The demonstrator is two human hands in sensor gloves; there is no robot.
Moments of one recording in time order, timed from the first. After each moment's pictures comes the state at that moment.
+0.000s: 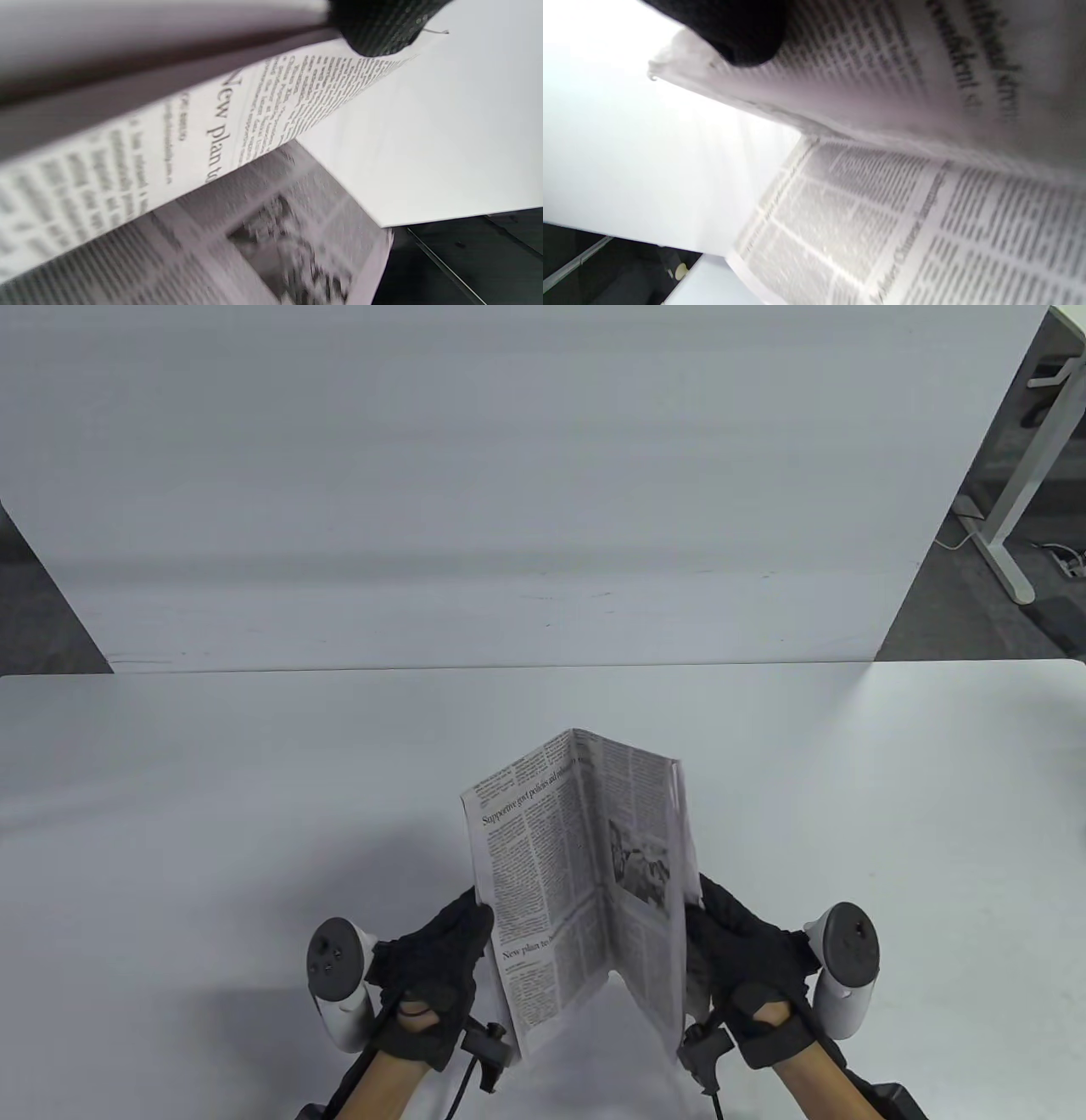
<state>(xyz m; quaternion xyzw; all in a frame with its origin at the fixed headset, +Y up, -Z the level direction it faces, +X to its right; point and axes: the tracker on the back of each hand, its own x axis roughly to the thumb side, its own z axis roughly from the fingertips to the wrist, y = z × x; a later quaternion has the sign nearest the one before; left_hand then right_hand) -0.186 -0.708 -0.286 0.04 -0.12 0.72 0.69 0.197 -0.694 -0.285 0.13 -0.01 0.66 0.74</state>
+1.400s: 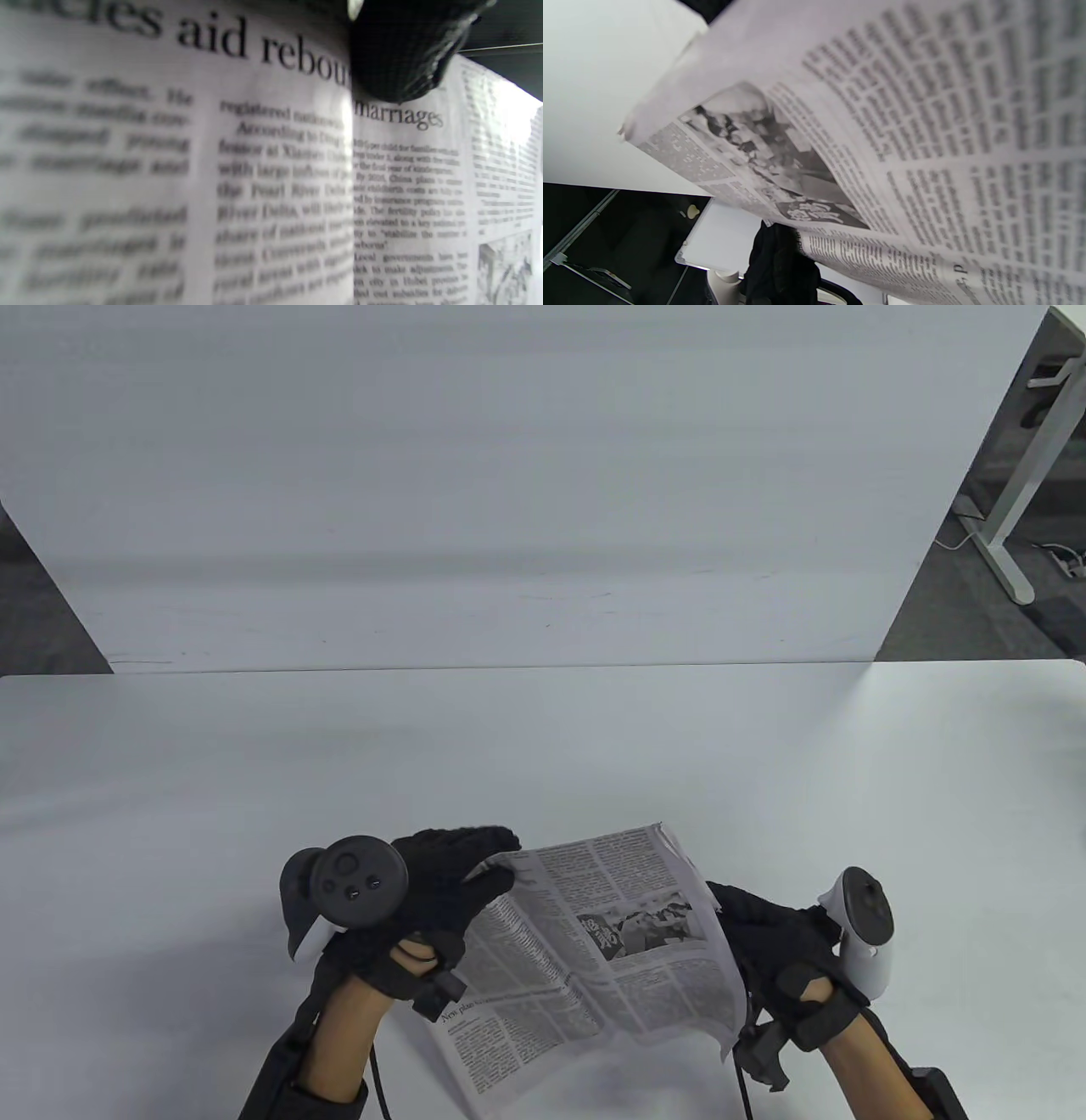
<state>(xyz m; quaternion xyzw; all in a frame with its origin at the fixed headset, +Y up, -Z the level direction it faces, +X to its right) -0.174 -0.606 -0.311 0.10 -0.23 0.35 0.90 0.207 -0.700 -0.300 0.21 0.11 0.65 0.72</state>
